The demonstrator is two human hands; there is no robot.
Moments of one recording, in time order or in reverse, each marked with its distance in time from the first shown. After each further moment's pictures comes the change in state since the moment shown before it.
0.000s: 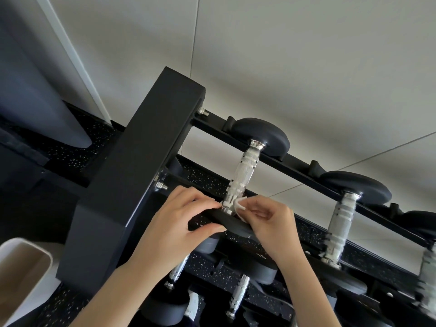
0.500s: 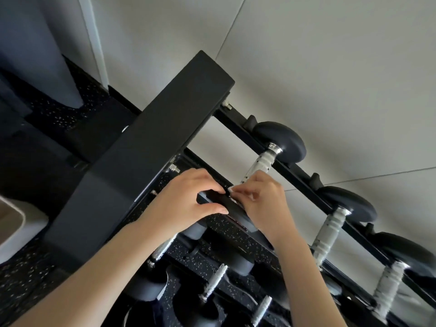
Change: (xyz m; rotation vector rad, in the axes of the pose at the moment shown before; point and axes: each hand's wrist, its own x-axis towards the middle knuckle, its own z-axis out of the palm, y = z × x) left_hand 0.010 -0.020 -0.015 -0.218 -0.061 -0.142; right_hand 0.030 -0.039 0.021 -0.621 -0.118 -0.244
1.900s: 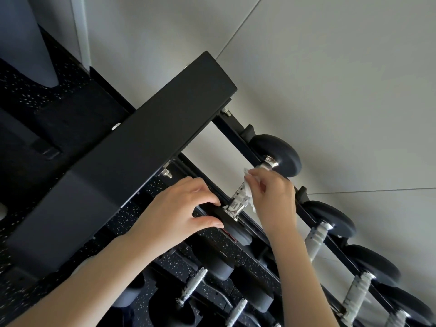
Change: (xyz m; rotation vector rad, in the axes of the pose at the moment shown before) left_hand -0.002 -0.011 0.005 0.055 0.053 0.095; right_hand 0.031 0.013 -0.012 -0.282 0.196 -0.006
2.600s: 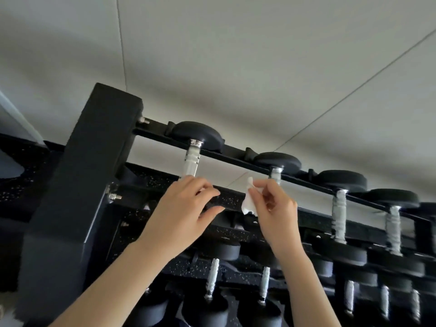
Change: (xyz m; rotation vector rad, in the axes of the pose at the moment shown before) left_hand 0.027 0.090 0.044 0.370 -0.157 0.373; right_hand -0.120 0.043 -0.070 0.500 0.262 0.366
